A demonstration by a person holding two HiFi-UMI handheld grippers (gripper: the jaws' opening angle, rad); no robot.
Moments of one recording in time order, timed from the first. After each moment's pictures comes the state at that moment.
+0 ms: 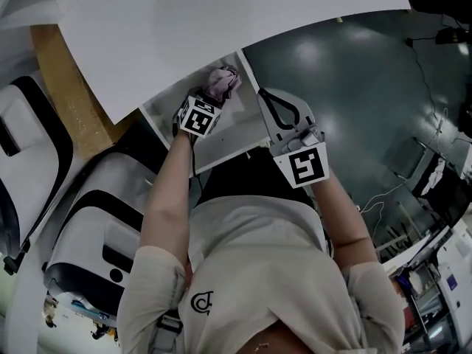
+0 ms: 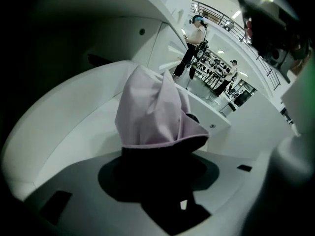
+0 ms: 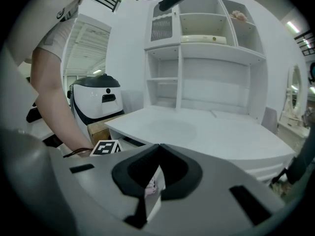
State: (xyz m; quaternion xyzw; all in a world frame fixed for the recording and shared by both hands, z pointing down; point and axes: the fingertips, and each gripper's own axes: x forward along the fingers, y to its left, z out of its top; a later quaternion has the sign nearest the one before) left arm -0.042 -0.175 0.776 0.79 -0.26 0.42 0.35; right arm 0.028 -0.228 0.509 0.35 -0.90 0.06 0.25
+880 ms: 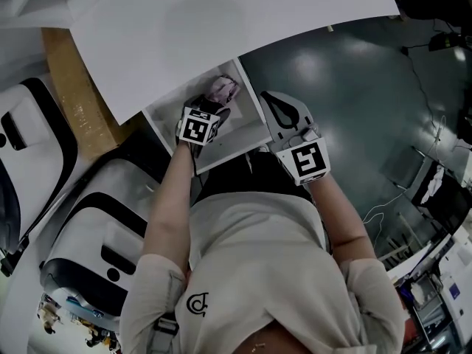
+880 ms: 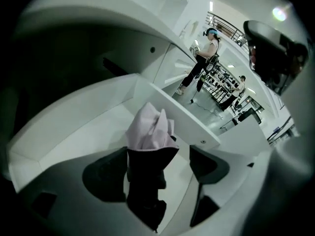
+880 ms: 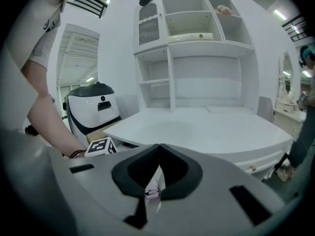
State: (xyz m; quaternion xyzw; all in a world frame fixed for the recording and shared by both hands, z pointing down) left arm -0.040 -0.174 0.741 0.77 -0.32 0.37 0.40; right arm 0.048 -0.233 0.494 0.39 -0.89 0.12 0.20
